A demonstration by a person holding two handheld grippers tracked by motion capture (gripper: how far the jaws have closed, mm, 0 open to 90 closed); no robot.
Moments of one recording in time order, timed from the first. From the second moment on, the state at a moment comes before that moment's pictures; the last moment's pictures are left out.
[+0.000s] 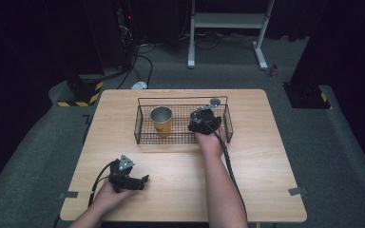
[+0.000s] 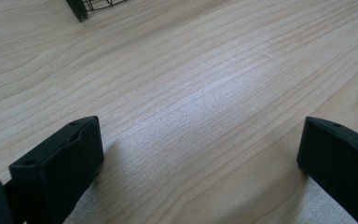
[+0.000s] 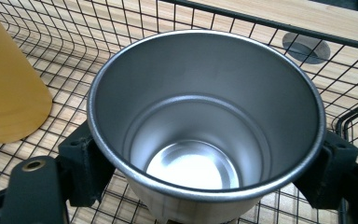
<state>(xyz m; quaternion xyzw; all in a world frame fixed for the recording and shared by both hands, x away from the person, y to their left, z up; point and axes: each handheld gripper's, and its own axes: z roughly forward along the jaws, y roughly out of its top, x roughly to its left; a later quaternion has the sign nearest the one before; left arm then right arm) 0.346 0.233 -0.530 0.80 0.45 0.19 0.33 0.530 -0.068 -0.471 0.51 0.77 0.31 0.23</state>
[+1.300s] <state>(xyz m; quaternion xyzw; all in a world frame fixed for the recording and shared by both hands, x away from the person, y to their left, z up) 0.346 0.233 -0.531 0.80 0.45 0.19 0.33 0.521 -0.073 -0.448 0.52 0.76 0.33 0.22</state>
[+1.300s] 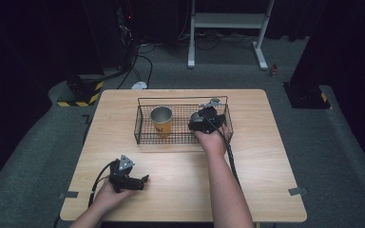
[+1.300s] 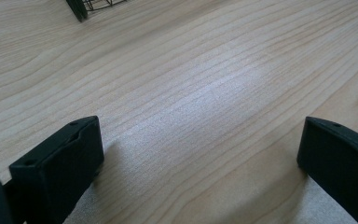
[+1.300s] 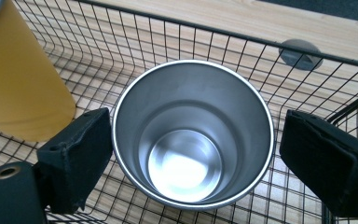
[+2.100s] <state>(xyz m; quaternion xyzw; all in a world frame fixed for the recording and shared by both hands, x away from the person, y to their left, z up) 0.346 0.233 -0.531 0.80 0.45 0.19 0.33 0.495 -0.087 -0.421 0.49 0.75 0.37 0.24</state>
